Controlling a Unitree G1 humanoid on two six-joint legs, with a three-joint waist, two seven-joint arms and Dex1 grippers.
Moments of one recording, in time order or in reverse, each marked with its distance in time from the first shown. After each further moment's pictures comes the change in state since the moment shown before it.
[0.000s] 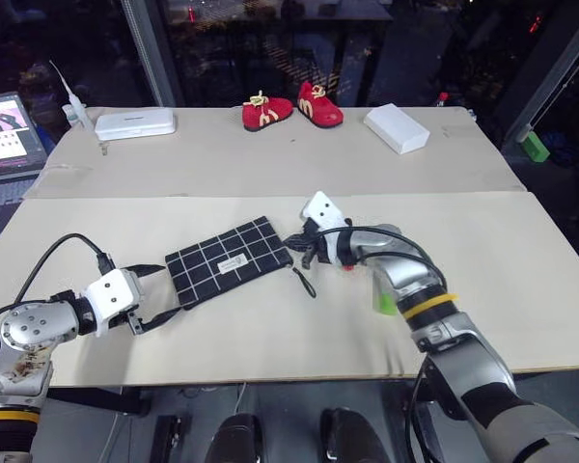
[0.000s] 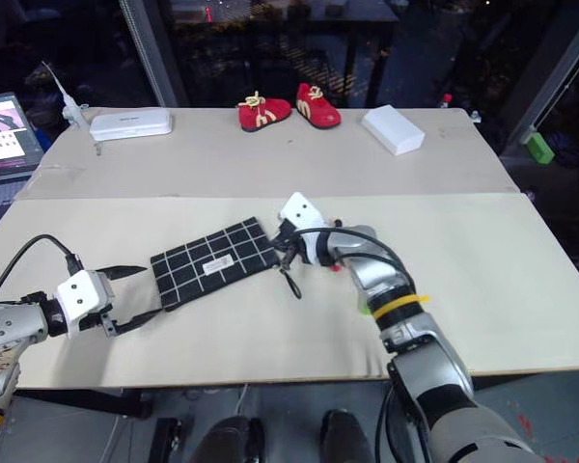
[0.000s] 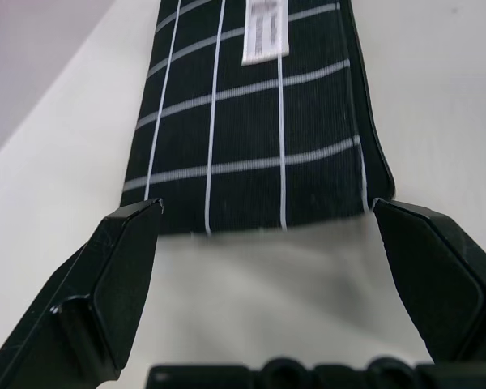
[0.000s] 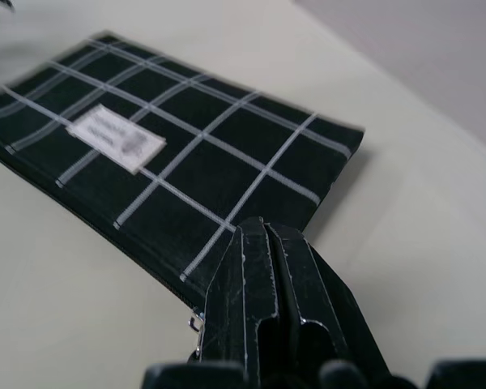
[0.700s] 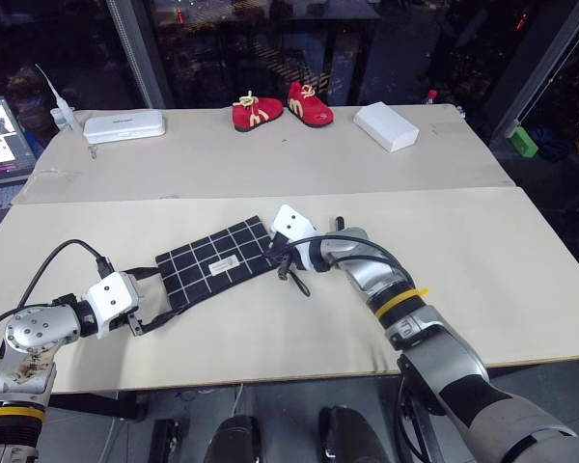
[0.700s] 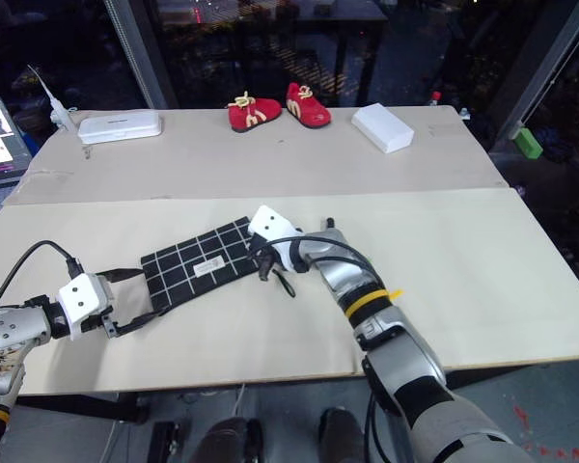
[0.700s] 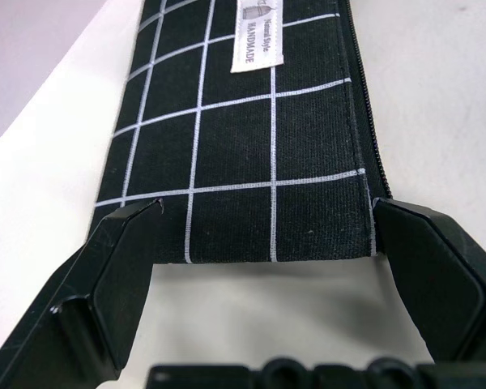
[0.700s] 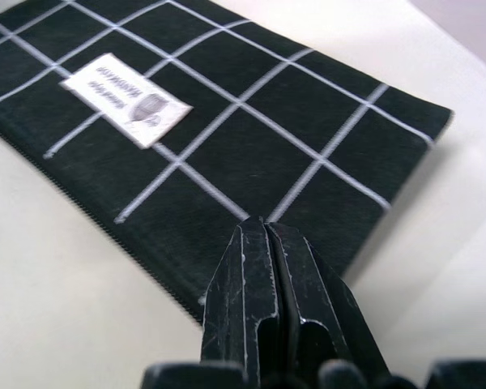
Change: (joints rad) left arm -0.020 -0.011 -0.008 0.125 -0.007 -0.087 -0.009; right arm -0.051 0.099 0.053 0.112 -0.116 -0.070 0.020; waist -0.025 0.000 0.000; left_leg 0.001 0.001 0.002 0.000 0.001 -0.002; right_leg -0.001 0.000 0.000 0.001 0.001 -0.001
